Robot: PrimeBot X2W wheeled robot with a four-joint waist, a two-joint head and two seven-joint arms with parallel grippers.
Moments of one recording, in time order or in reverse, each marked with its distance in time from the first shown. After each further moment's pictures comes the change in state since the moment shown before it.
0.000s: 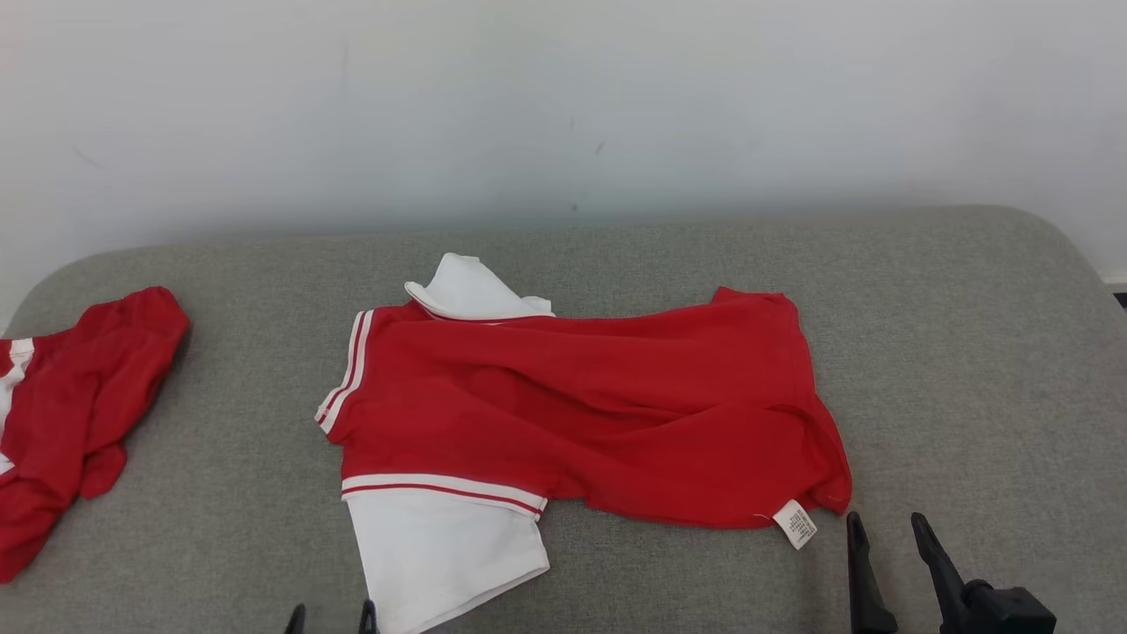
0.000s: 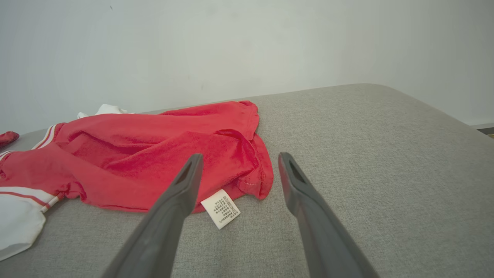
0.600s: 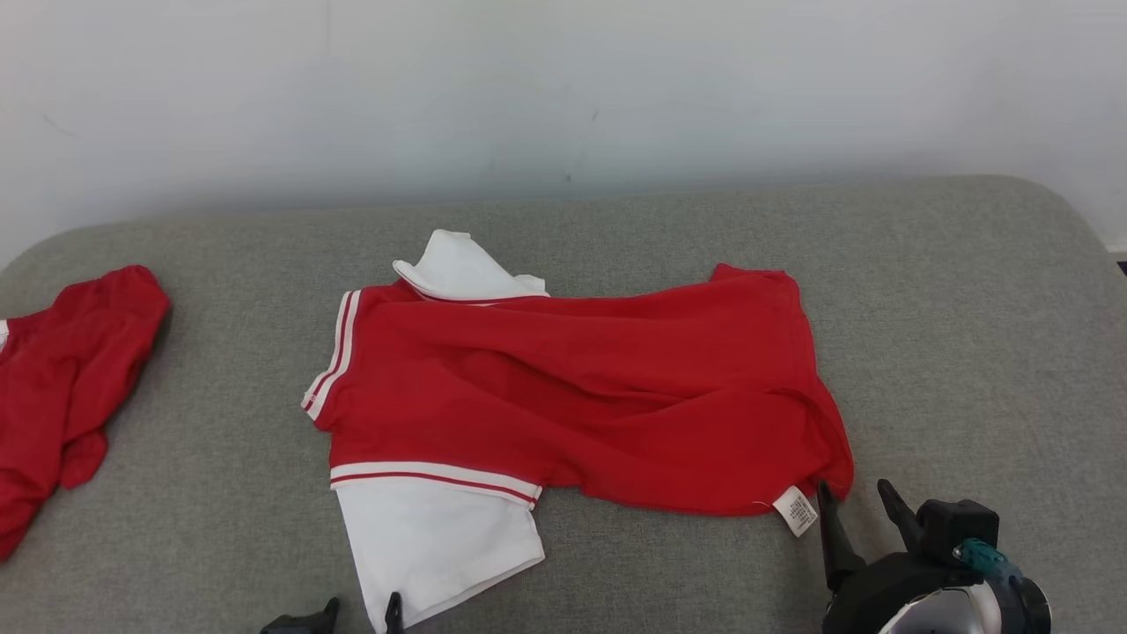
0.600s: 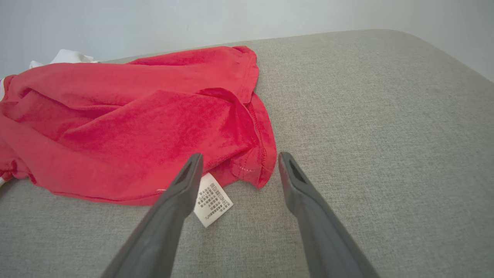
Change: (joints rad) left arm -0.214 -0.001 -0.059 0.352 -0.068 0.001 0.111; right arm -0.170 0.000 -0.025 0.123 -0.050 0.000 0.241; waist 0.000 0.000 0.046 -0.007
